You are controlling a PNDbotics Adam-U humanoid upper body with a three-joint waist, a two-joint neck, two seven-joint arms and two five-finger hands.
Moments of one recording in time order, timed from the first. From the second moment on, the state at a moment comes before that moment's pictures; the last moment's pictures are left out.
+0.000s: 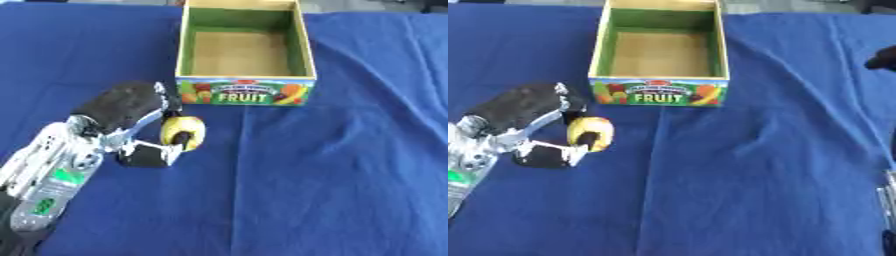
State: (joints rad) left arm -0.62 0.49 -0.40 -1.95 -0.89 0.16 -0.56; right arm -0.18 -0.31 -0.17 -1.98 0.06 -0.21 -0.28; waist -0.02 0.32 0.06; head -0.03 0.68
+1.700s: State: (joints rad) left arm -1.12 0.35 -0.27 -1.16 -0.89 -0.01 -0.18; right arm -0.24 -0.32 -0.15 -1.98 0.04 -0.21 -0.24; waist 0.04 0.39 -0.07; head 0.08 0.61
